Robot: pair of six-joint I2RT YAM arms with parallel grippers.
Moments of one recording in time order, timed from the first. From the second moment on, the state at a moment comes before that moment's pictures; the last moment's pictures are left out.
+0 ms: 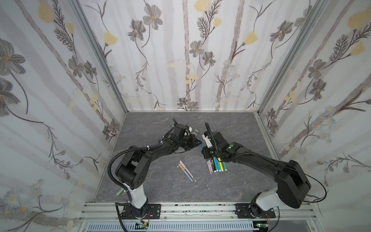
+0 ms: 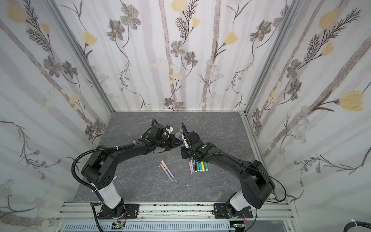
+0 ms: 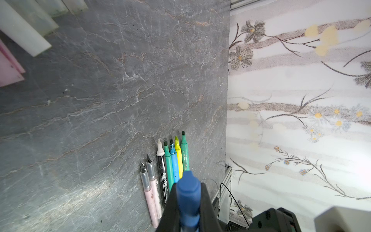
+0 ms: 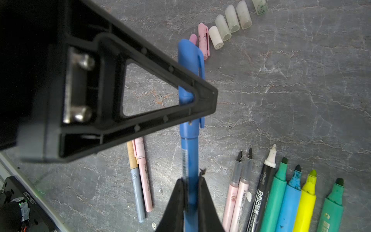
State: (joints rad) left arm -0.56 1.77 1.07 0.10 0.59 -0.99; right arm 0.73 1.50 1.03 -0.41 -0.08 0.41
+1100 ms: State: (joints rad) left arm -0.56 1.71 1.03 0.12 0.62 -0.98; right arm 0.71 1.51 1.02 -0.35 -0.19 0.41
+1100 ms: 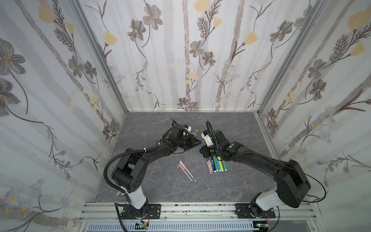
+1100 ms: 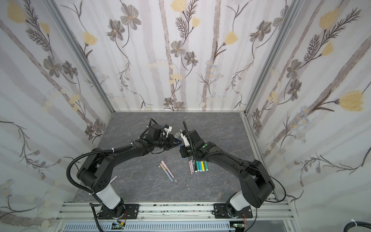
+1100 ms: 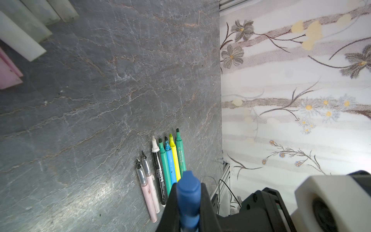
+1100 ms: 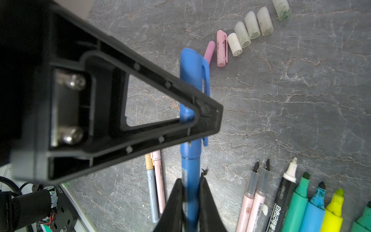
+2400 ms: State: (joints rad) left arm -0.33 1.68 1.00 -0.02 0.52 -0.81; right arm 0.83 1.48 0.82 -0.35 -0.12 0.57
